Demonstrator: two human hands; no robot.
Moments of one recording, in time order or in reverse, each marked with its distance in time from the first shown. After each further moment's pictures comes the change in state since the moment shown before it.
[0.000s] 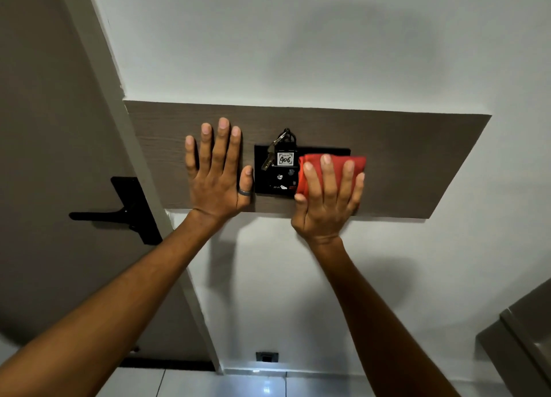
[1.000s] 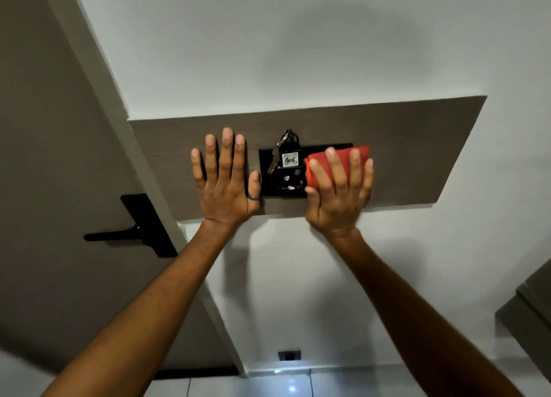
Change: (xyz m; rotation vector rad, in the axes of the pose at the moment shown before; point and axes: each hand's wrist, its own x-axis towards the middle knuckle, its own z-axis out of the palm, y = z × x) left_hand 0.001 0.003 -0.003 -0.039 0.015 -0.003; right_hand 0.018 0.006 -0.012 0.009 -0.053 -0.037
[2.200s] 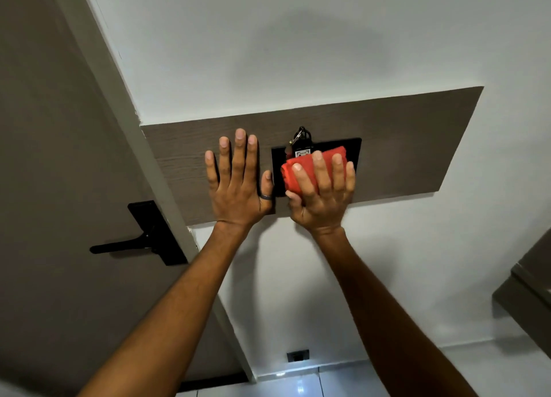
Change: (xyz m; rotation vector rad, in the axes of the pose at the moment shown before) left_hand -0.002 -0.001 -0.003 -0.043 -0.027 0.001; right_hand -0.009 -0.052 0.021 -0.041 0.090 -0.024
